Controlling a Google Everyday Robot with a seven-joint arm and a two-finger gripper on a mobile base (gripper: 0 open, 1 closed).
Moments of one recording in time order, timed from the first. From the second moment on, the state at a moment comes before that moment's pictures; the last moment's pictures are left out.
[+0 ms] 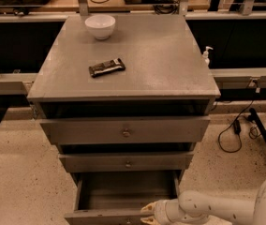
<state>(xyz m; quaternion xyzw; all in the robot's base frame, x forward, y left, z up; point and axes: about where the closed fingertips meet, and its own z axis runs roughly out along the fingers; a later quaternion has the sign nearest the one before) 0.423 -0.064 0.243 -0.69 0.62 0.21 0.31</state>
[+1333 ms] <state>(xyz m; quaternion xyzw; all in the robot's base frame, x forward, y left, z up) 0.395 -0.074 0.210 -0.68 0.66 0.18 0.28</state>
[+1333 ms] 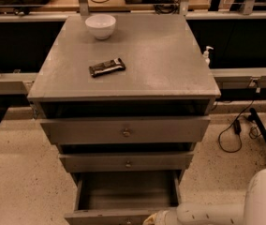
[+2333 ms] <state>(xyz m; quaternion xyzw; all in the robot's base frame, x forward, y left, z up) 0.351 -0.093 0.153 -0.64 0.66 0.24 0.31</state>
